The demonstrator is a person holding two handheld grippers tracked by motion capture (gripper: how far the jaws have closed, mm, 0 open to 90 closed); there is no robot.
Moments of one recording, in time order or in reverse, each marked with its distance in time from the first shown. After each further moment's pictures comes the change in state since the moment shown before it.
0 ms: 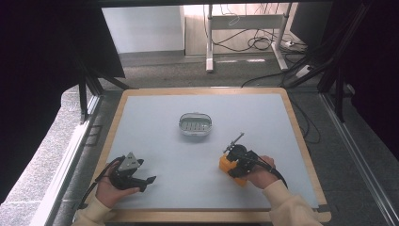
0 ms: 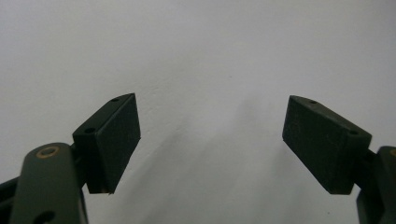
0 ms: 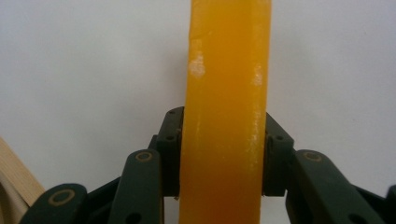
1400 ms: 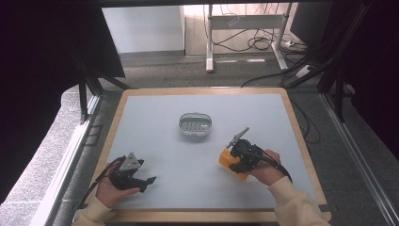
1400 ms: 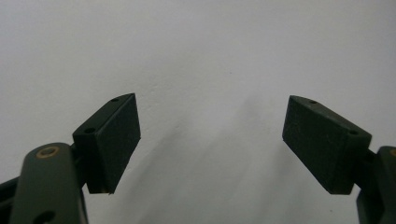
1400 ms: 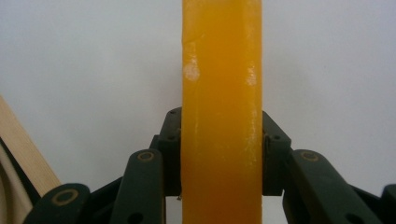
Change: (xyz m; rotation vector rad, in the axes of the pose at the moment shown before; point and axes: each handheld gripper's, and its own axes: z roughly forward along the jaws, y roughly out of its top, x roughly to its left) left arm 0.000 -0.001 0.002 0.012 -0.002 0.010; right arm -0.006 0.003 -0.028 -0.072 0.003 -0.064
